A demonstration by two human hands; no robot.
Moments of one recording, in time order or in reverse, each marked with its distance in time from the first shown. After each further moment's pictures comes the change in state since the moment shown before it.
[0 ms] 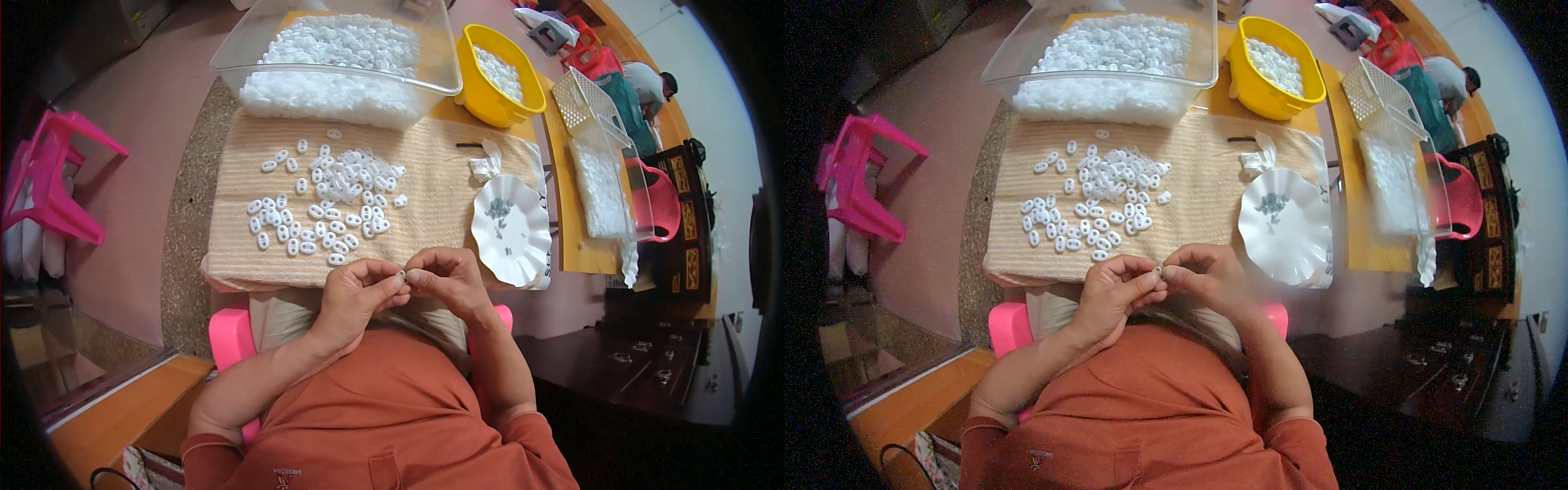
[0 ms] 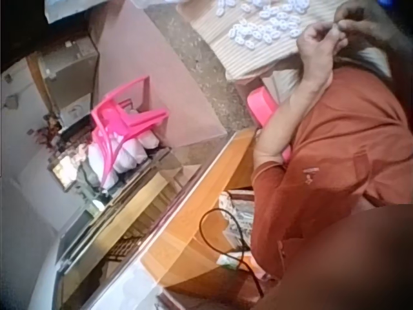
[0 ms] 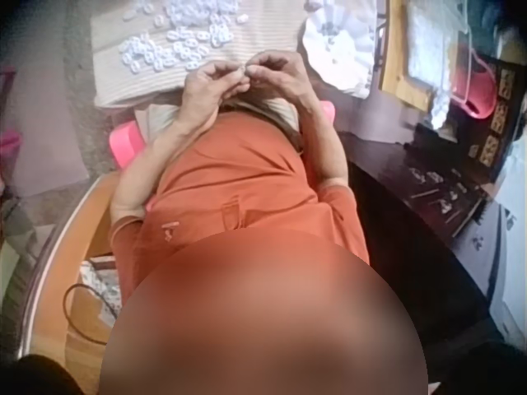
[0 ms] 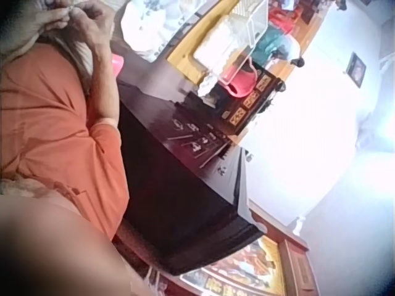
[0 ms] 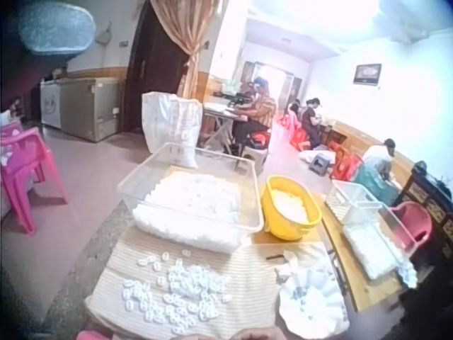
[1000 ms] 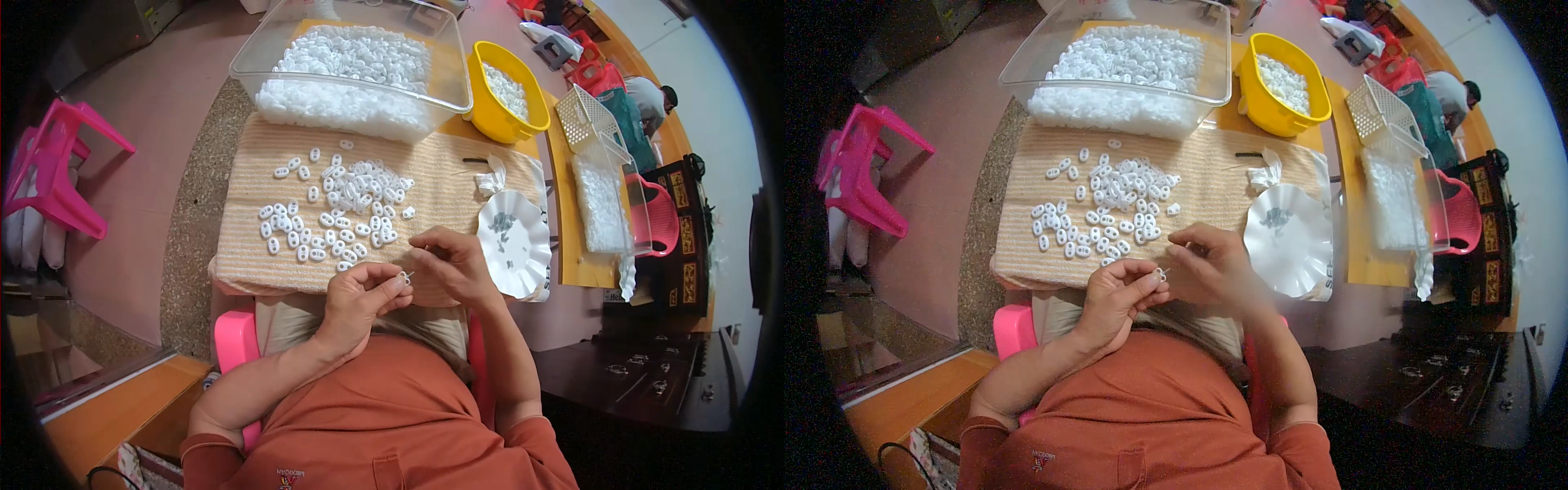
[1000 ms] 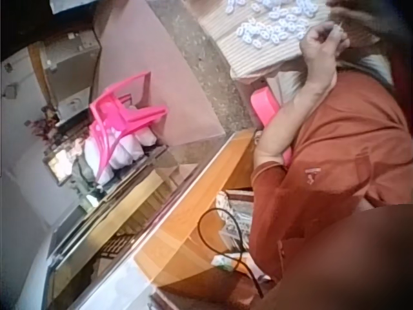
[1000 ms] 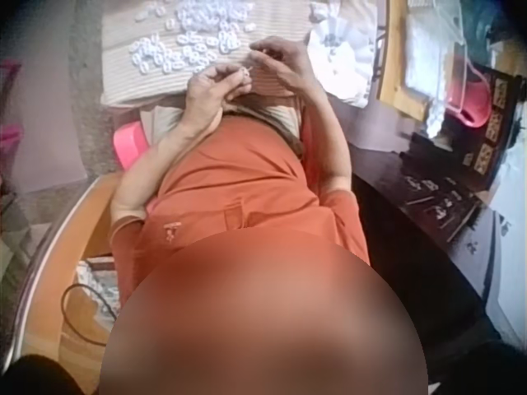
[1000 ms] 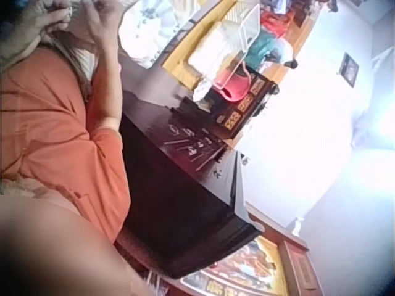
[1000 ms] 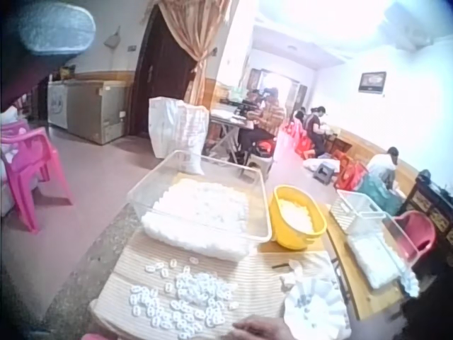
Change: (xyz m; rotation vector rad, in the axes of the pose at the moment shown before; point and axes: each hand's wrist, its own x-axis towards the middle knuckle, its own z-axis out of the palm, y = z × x) left_hand -0.002 0.006 -0.001 -0.057 0.010 0.073; right_hand 0.032 -0.019 -0.005 -0.503 0.060 -0.309
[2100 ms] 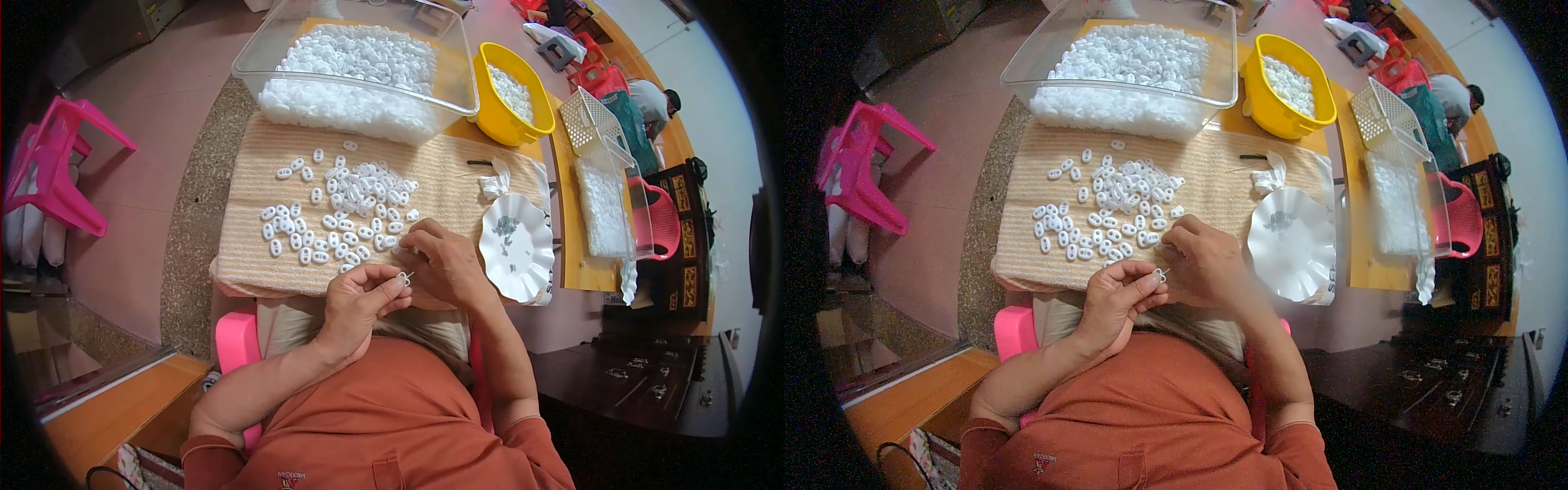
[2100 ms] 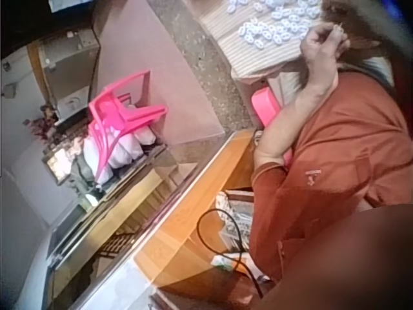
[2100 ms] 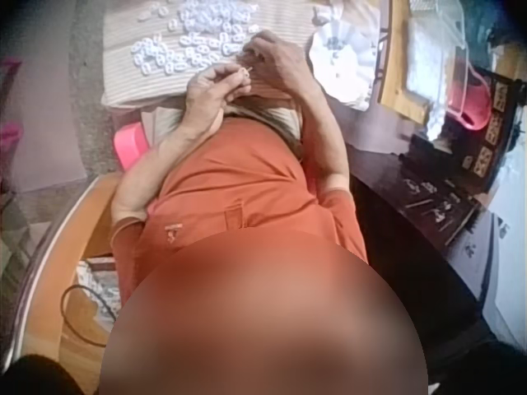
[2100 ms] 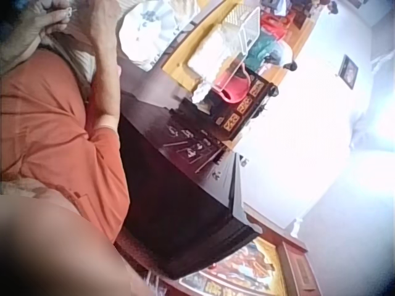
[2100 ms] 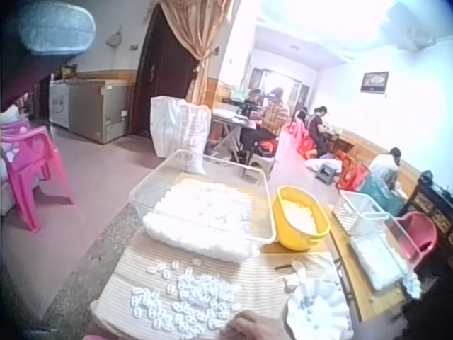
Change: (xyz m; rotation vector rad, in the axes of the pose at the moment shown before) left_hand 0.001 0.001 -0.001 -0.058 0.036 0.016; right_hand 0.015 -0.017 0.013 -0.604 0.011 -0.235
